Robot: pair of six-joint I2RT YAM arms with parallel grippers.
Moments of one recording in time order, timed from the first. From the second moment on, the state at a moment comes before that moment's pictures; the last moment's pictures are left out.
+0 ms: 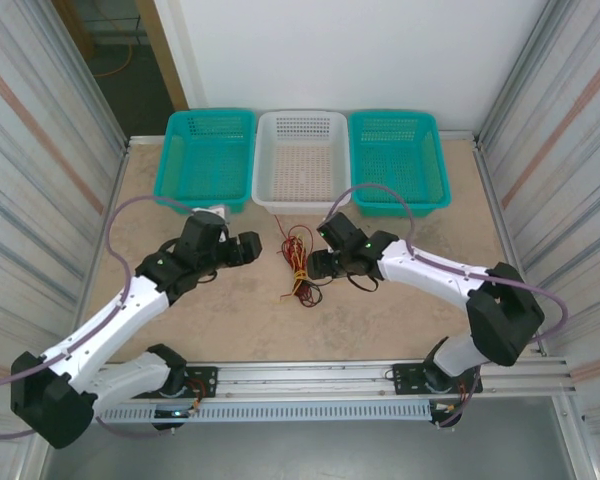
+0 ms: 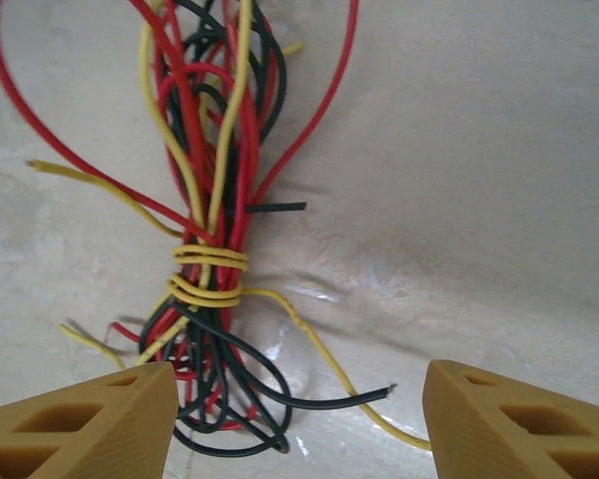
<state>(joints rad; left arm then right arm) -0.58 1.00 0.81 -0.53 -0.05 -0.63 0.79 1.49 0.98 -0.54 0.02 0.56</state>
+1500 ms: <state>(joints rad) -0.57 0.98 0.71 -0.50 0.08 -0.73 0.71 1.56 0.81 -0.13 -0.26 0.95</state>
